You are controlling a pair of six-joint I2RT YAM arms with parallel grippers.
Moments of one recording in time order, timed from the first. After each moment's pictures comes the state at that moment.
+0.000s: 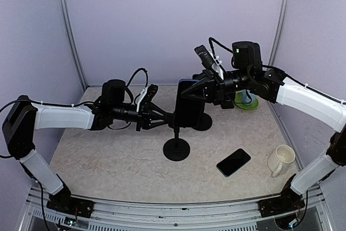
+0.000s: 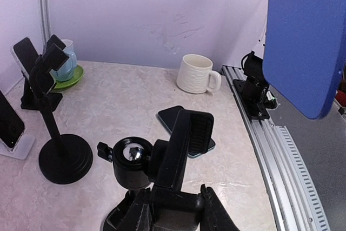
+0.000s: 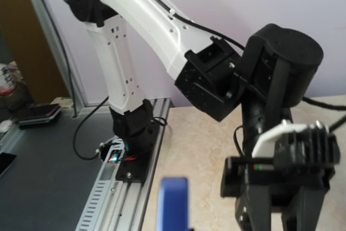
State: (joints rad) left arm -0.64 1.61 0.96 0.36 0.93 0.12; right arm 0.73 1.46 1.38 -0.17 -1.00 -0.08
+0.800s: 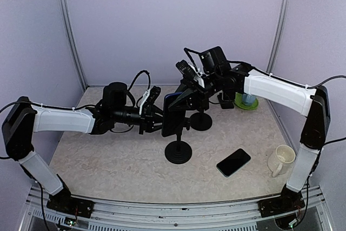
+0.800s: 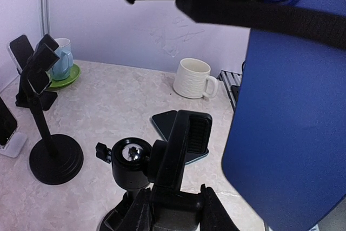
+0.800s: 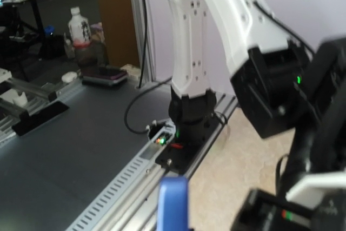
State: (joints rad) left arm -0.70 1.60 0.92 0.43 0.85 0.03; right arm 0.76 1.79 1.65 -0.40 -1.33 -0.51
